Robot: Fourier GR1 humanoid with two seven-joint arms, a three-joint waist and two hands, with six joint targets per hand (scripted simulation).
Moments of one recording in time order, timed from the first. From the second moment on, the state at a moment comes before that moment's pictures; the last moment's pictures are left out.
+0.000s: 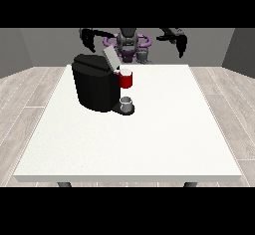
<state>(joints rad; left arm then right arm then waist) -0.29 0.03 0.20 -1.23 -0.03 -0.26 -0.10 -0.39 -0.17 -0.08 -1.30 -0.08 0.06 0.02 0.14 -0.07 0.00</state>
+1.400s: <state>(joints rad) -0.24 0.10 0.18 -1.37 0.03 -0.21 -0.10 -0.64 -0.15 -0.07 -1.08 0.02 0.07 -0.09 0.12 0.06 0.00</state>
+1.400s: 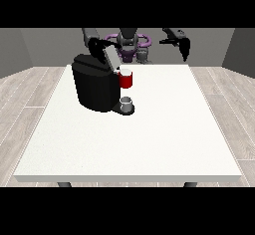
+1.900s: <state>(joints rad) -0.25 0.11 0.17 -1.36 0.03 -0.18 -0.08 -0.72 -0.12 -0.04 -1.03 0.07 0.05 -0.05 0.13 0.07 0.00</state>
